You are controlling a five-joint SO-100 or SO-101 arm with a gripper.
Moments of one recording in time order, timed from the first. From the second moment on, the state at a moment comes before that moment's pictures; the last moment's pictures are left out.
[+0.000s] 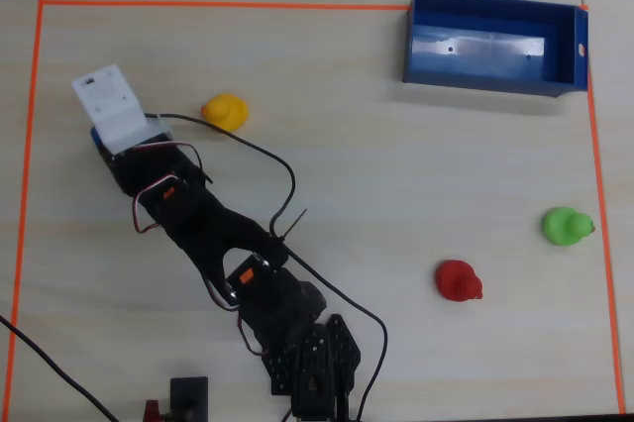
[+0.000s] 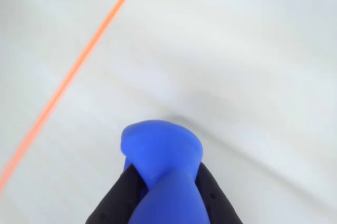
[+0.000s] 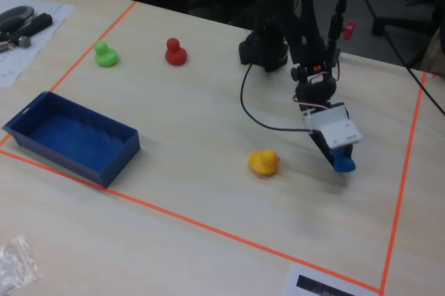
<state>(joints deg) -37.8 80.9 115.5 -1.7 -69.3</state>
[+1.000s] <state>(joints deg) 41.8 51.2 51.8 13.7 -78.5</state>
